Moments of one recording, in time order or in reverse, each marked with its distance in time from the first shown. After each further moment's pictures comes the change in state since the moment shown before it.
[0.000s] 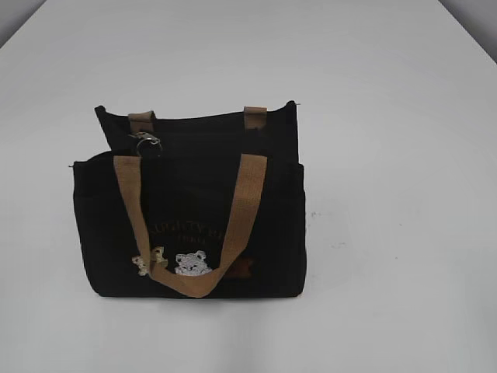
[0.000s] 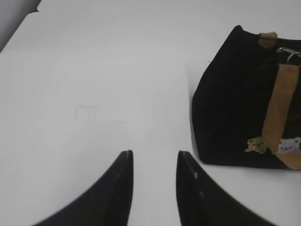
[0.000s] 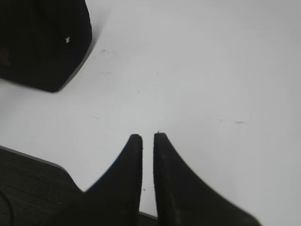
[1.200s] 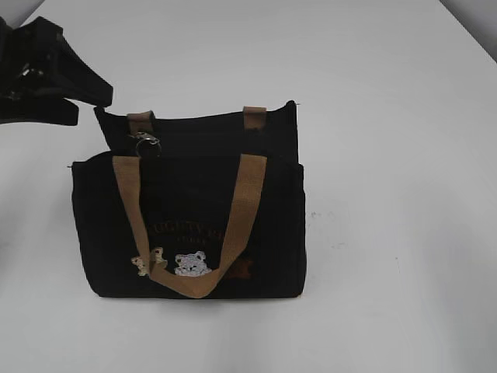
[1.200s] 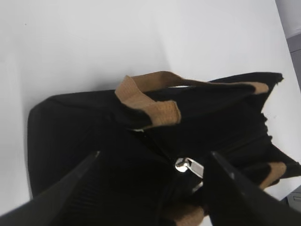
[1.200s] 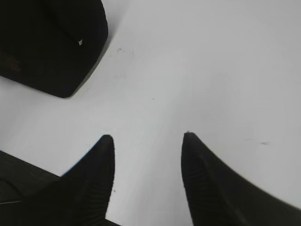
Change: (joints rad) left arm -0.126 1.386 -0.500 -0.692 -0.216 0.428; right arm 0.000 0.445 -0.071 0.099 -0.208 -0.110
